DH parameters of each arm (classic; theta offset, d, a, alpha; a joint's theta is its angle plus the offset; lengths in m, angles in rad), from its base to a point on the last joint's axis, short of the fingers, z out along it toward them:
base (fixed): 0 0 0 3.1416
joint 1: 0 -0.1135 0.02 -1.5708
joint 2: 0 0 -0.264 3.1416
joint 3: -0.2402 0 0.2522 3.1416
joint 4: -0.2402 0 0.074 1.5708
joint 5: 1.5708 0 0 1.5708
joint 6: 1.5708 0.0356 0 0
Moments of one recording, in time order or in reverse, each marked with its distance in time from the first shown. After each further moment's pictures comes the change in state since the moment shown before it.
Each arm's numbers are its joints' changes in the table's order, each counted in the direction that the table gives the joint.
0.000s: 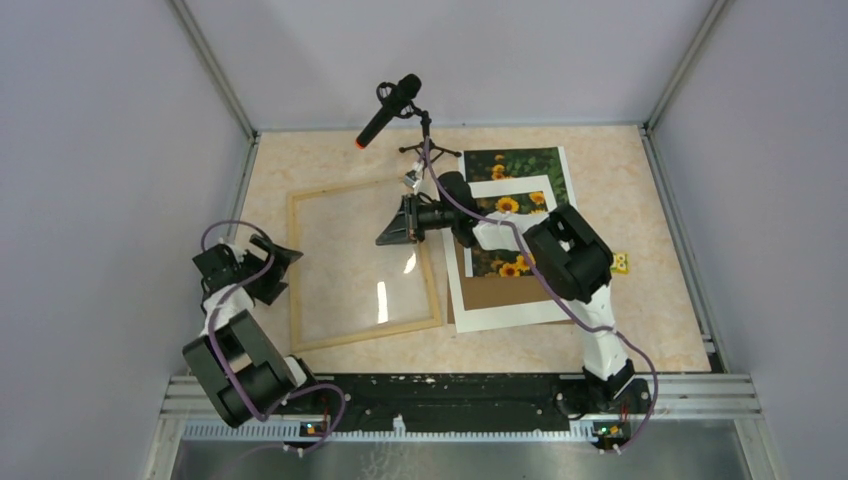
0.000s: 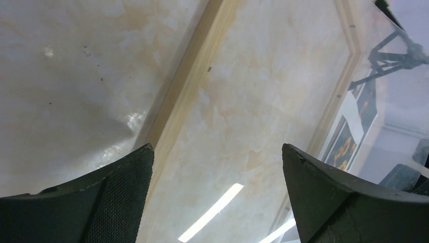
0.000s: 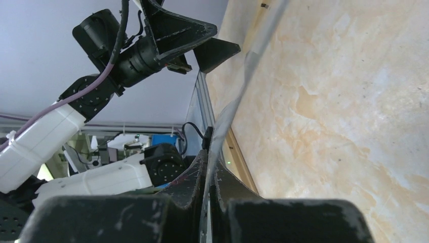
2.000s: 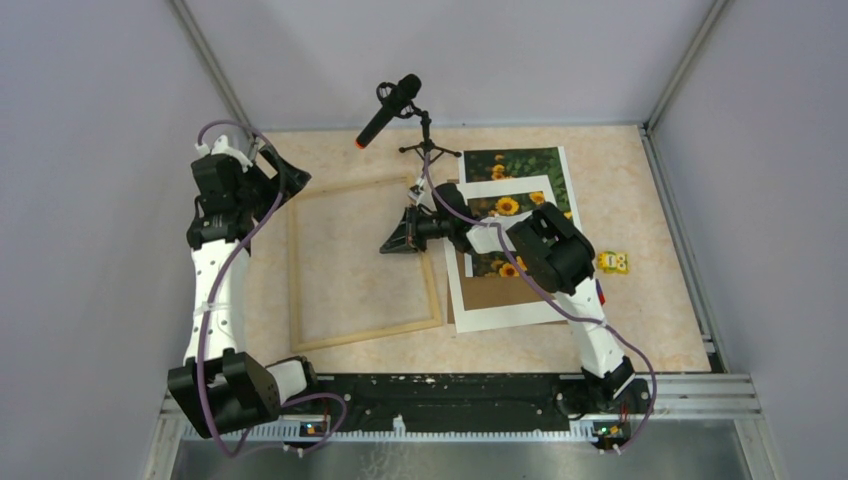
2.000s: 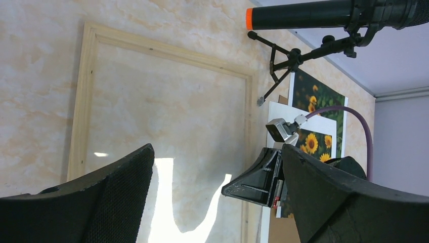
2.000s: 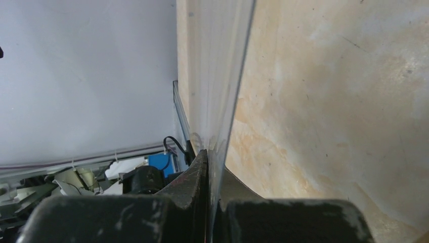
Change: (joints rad) left arm 0.376 0.079 -0.613 -0.294 -0.231 0.031; right arm 0.014 -0.134 -0.039 -0.053 0.071 0.056
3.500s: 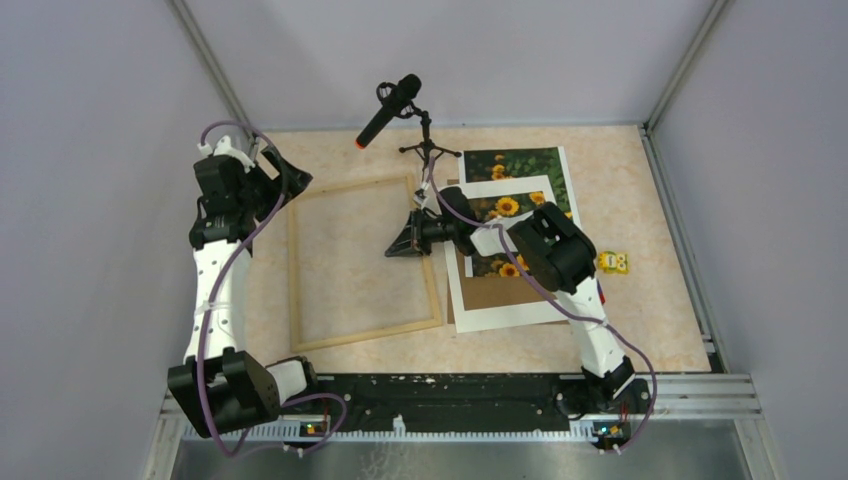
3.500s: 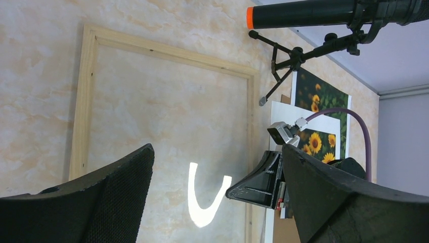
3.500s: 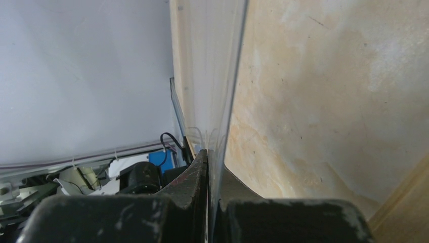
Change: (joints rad) left arm 0.007 -0.002 0.016 0.023 -0.003 0.013; right arm 0.015 0.000 0.047 0.037 -0.015 0.005
